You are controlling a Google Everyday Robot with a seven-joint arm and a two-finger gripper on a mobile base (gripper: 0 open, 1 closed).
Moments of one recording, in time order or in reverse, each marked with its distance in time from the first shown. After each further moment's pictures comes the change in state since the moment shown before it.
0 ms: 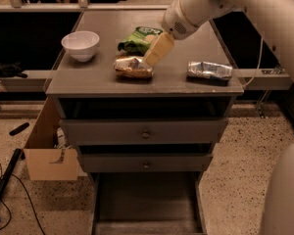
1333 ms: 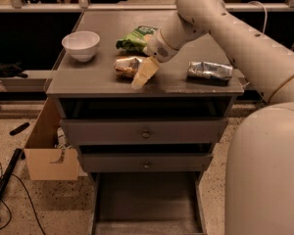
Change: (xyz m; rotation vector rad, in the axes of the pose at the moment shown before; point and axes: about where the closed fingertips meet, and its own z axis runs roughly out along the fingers) arm 0.038 0.020 0.090 -0.173 0.072 0.052
